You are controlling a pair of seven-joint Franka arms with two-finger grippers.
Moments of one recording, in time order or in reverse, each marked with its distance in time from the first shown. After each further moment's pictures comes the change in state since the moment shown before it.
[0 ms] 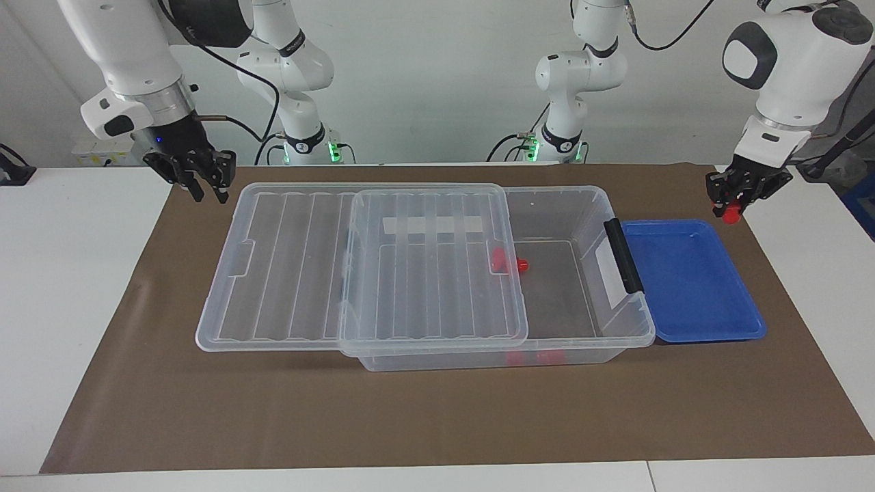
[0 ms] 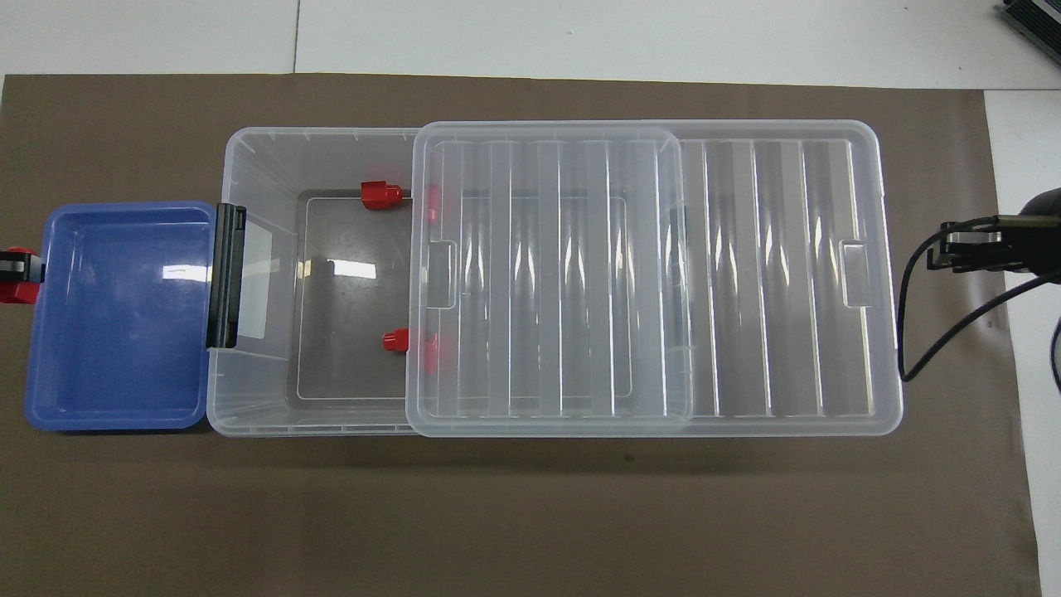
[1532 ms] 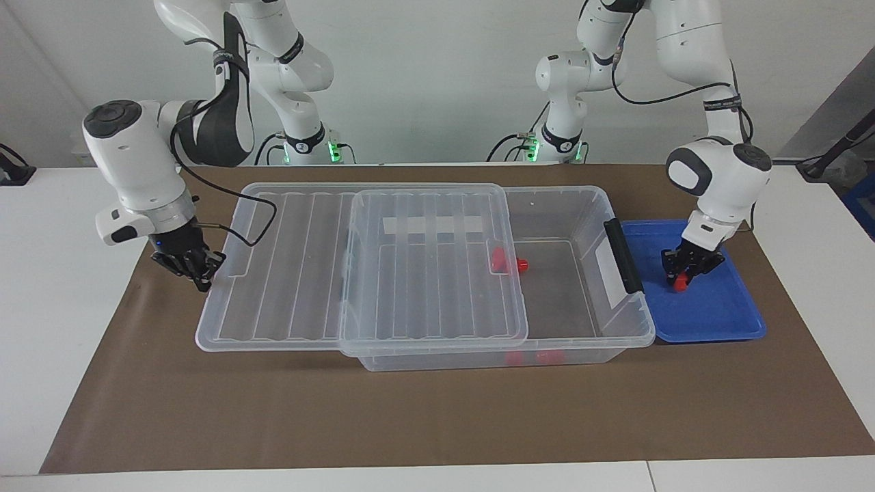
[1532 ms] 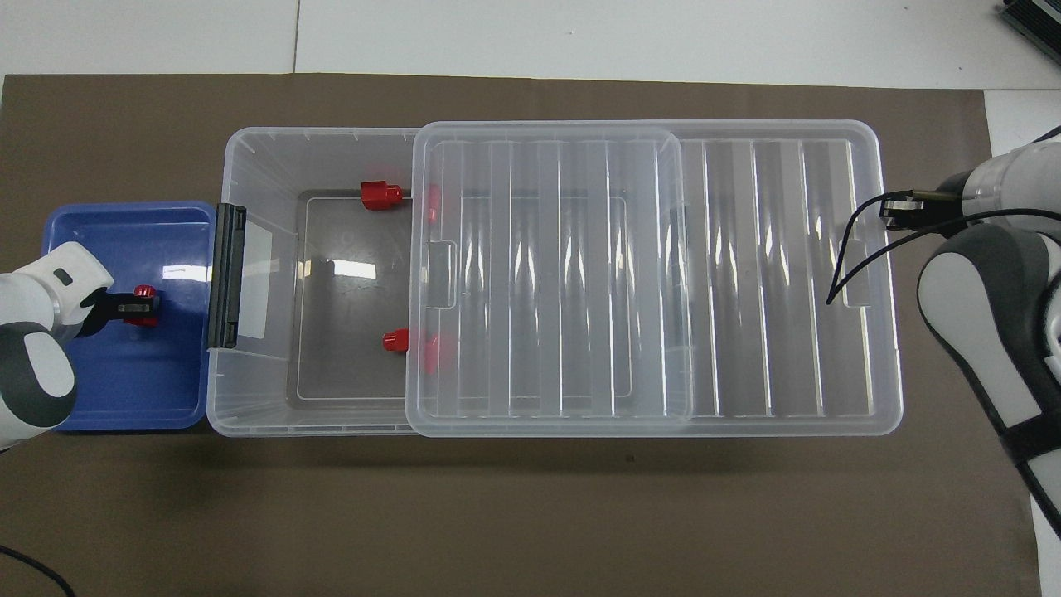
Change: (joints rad) left arm 0.017 0.235 0.057 -0.331 -0.278 0.605 0.242; right arm -0.064 0.188 0.005 -0.133 0.001 0.415 0.000
